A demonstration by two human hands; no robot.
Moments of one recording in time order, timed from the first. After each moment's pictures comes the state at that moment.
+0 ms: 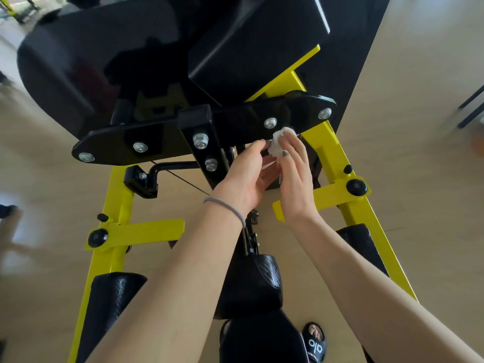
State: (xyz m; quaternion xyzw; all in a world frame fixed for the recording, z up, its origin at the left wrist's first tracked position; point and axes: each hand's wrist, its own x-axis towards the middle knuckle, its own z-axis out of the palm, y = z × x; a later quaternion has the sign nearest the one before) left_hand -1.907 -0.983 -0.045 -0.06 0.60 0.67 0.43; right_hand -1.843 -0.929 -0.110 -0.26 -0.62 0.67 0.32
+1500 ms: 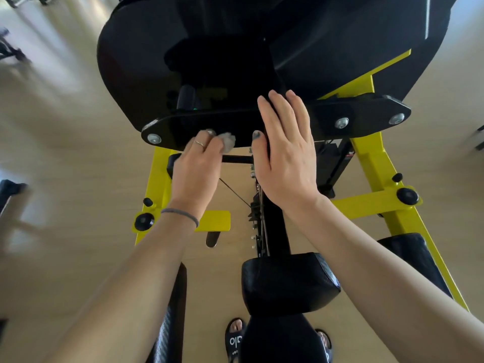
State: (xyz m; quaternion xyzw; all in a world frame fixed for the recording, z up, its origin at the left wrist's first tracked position) left_hand -2.038 -1.154 -0.093 0.42 0.84 0.20 -0.28; right_hand -1.926 -1.017 -0.054 -0.15 -0.89 0.16 0.39
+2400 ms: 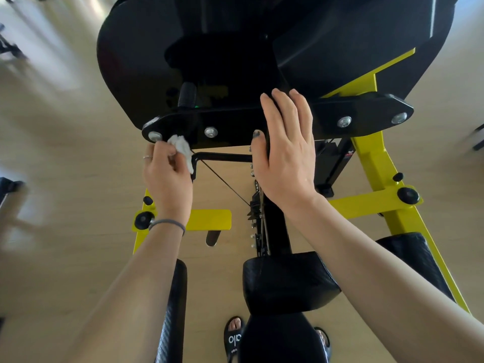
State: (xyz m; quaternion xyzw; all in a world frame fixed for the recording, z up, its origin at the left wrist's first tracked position) left_hand -2.052 -1.189 -0.112 0.14 0.86 0.42 -0.24; right_hand -1.931 -1.022 -0.055 -0.17 -0.88 0.16 0.40
